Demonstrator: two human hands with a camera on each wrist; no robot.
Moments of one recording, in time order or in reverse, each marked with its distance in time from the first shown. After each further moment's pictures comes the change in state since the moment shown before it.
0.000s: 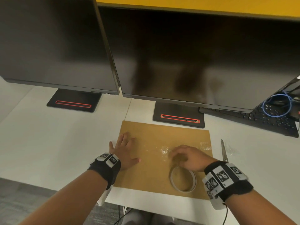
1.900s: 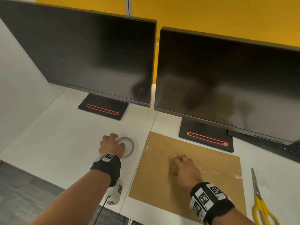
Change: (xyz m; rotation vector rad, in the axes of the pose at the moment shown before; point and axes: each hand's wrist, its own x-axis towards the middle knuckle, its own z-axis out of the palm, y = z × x) left_hand 0.018 -0.113 -0.026 -0.598 0.467 -0.598; right_hand 0.072 -0.083 0.053 -0.226 0.218 0.109
